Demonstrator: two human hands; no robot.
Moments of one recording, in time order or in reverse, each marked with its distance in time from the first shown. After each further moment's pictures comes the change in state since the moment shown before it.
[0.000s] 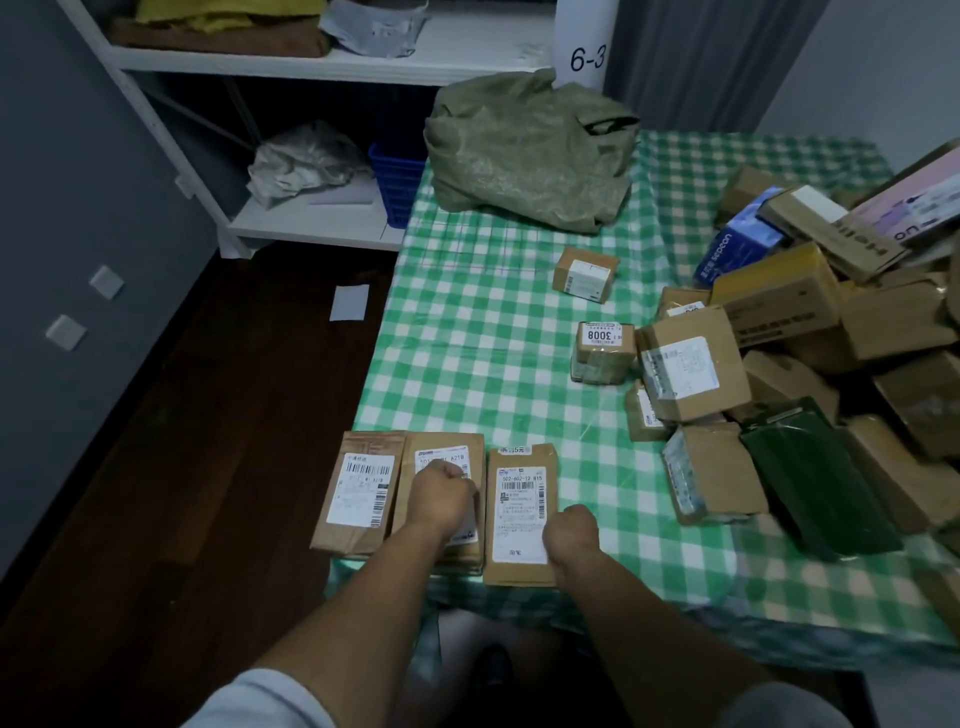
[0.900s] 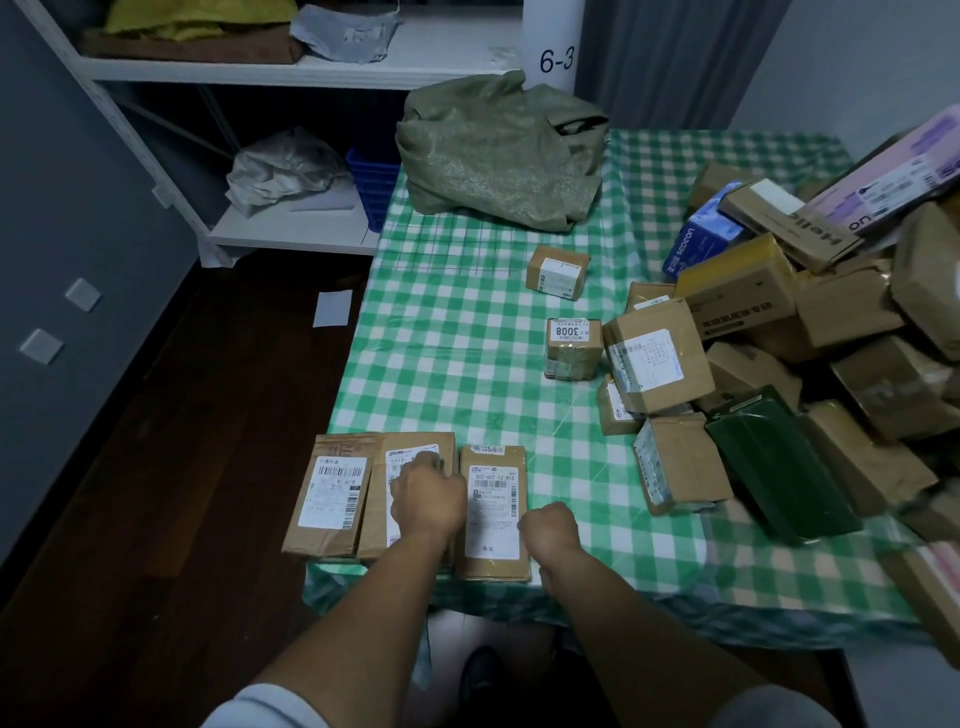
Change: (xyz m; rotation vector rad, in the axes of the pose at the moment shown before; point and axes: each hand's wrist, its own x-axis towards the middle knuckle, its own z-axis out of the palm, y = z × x) left_hand -0.021 0.012 0.032 0.277 0.232 0.095; right_hand 0.001 0.005 -0.016 -0.051 -0.107 0.029
